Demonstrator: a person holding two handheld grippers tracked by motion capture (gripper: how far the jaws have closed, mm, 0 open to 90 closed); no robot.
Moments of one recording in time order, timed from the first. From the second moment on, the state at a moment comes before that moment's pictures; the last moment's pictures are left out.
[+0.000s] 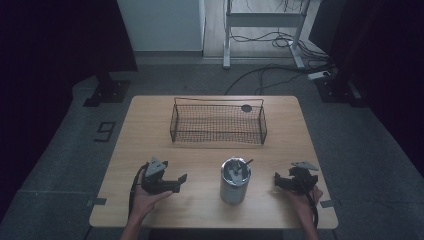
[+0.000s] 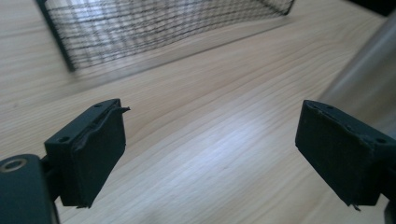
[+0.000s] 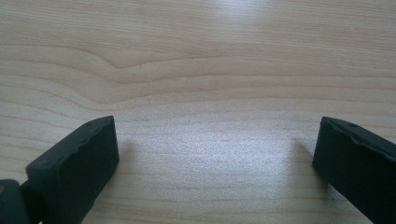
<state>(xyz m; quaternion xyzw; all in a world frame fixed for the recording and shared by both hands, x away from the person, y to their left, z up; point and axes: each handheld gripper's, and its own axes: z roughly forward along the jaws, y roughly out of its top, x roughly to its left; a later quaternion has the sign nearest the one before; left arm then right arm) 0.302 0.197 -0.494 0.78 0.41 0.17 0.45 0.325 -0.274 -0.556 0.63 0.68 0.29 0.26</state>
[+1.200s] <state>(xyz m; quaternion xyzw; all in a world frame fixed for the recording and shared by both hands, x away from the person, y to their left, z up) 0.274 0.150 -0.464 0.78 0.35 0.14 0.50 0.325 -0.274 -0.556 0.63 0.67 0.29 0.26</state>
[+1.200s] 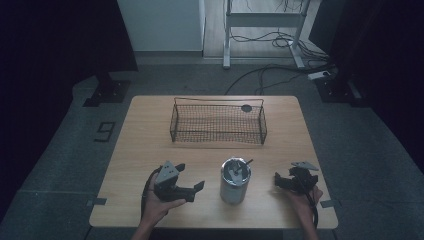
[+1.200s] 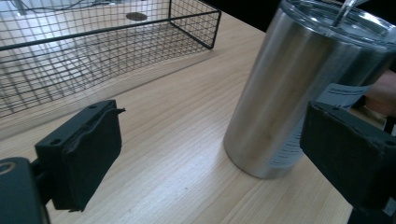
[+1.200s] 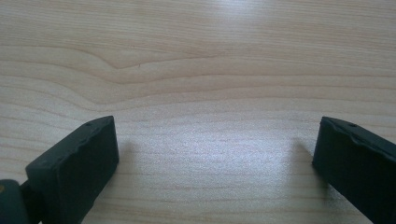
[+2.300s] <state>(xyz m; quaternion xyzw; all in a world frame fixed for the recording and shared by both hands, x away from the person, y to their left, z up) 0.272 0.090 -0.469 0.81 0.29 0.09 0.50 0.325 -0.275 -0.556 0.63 0.67 0.29 0.26</state>
